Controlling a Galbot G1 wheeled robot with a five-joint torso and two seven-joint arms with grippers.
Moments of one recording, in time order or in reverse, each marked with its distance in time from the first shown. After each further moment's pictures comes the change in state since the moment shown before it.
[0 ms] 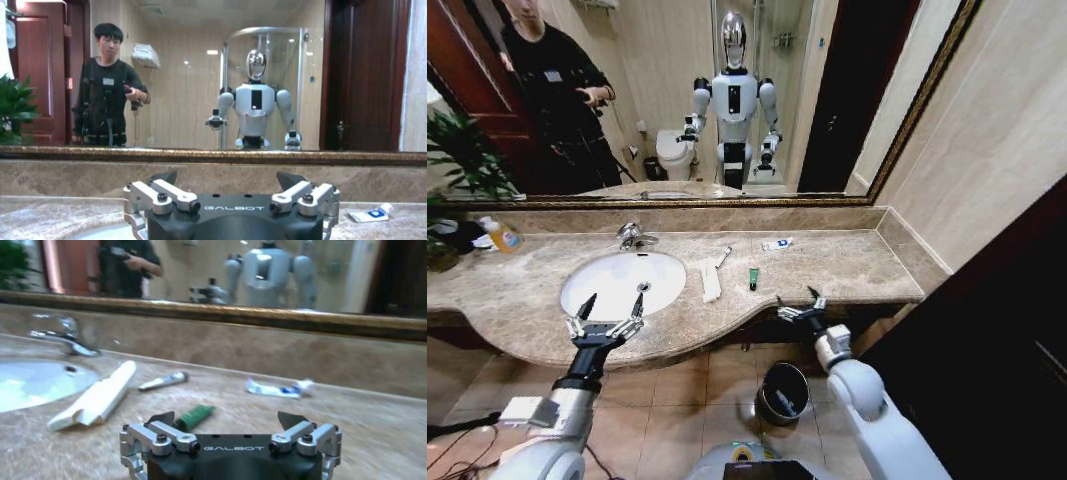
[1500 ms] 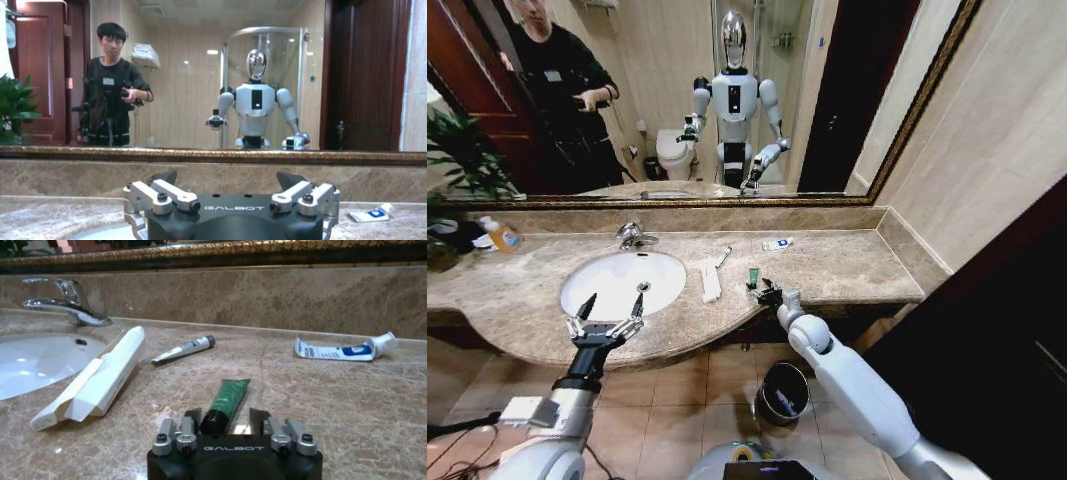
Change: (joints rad) left arm 0.000 0.000 0.000 0.000 0.000 0.000 0.000; right arm 0.336 -0.032 -0.272 -0.249 0.258 -0.150 0.131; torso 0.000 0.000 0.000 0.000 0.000
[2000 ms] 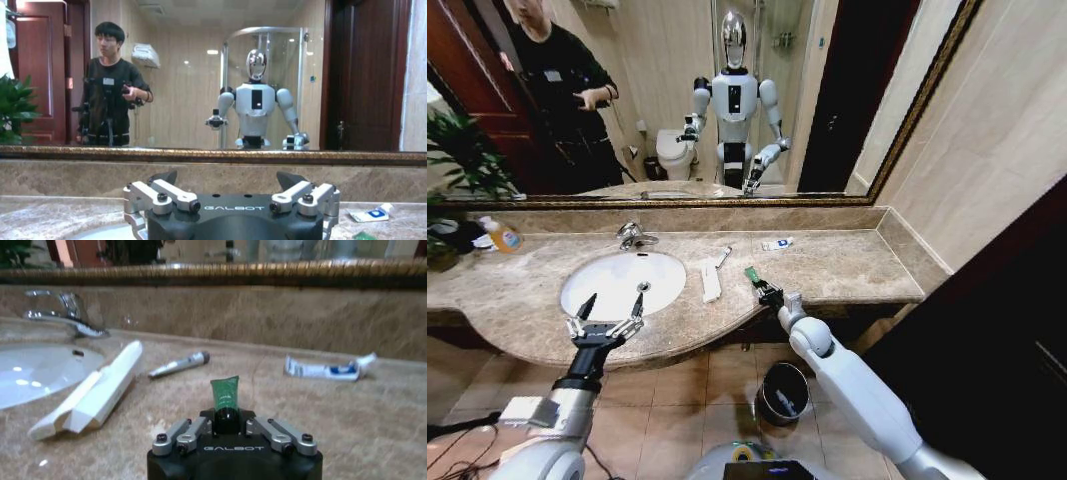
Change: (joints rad) left arm 0.000 0.000 0.000 0.000 0.000 0.000 0.000; right arm -0.044 0.000 0.042 0.047 -0.063 0.042 -0.010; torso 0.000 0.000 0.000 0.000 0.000
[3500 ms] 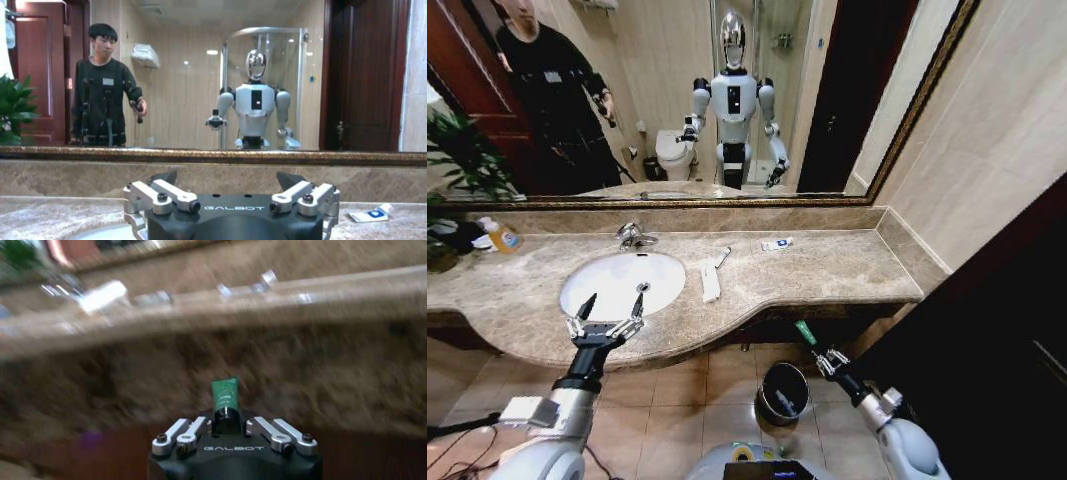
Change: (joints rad) left arm 0.000 0.000 0.000 0.000 0.000 0.000 0.000; right arm -0.577 0.200 0.643 -0.193 -0.163 0.532 -0.648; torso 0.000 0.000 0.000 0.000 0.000
